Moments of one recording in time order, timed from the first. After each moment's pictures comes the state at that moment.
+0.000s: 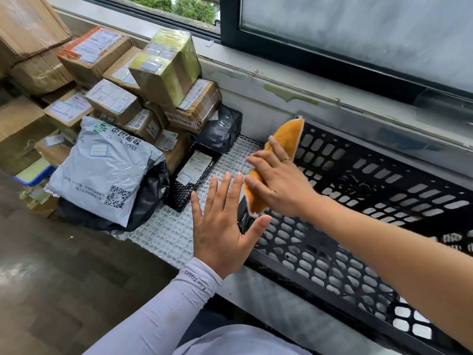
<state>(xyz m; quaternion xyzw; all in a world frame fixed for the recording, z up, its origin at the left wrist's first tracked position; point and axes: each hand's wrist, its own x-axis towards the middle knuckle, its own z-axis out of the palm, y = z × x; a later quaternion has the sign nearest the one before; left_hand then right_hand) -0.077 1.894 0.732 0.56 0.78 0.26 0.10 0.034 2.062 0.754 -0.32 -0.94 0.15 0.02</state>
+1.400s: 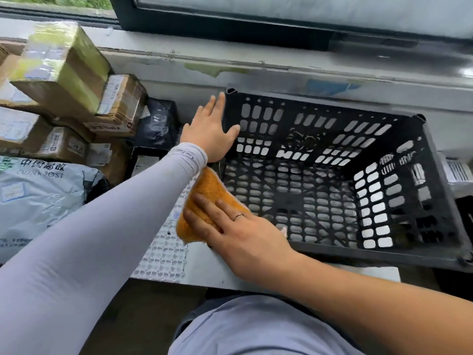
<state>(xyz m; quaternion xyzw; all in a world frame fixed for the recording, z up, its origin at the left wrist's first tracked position) -0.094 2.084 0.750 0.68 0.70 0.10 0.22 0.064 1.907 0.745 -0.32 -0.94 0.13 0.04</state>
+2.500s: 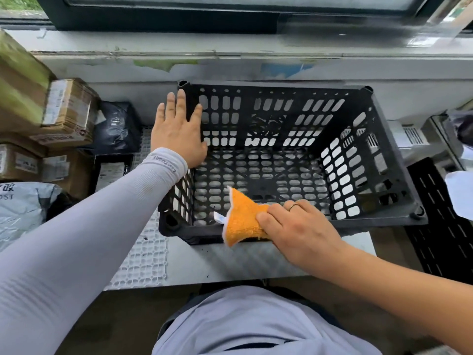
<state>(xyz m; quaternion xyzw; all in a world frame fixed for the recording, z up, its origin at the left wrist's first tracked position) -0.061 2.068 0.748 0.76 0.64 -0.06 -0.03 0.189 1.878 0.751 -0.44 -0.90 -0.04 0.02</state>
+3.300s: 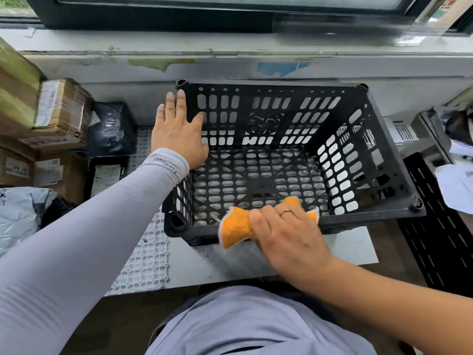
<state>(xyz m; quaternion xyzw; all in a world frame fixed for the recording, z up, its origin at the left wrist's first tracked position) -0.064 2.068 0.746 0.78 0.63 -0.05 -0.03 0.149 1.861 0.742 -0.51 -0.86 -0.09 0.05</state>
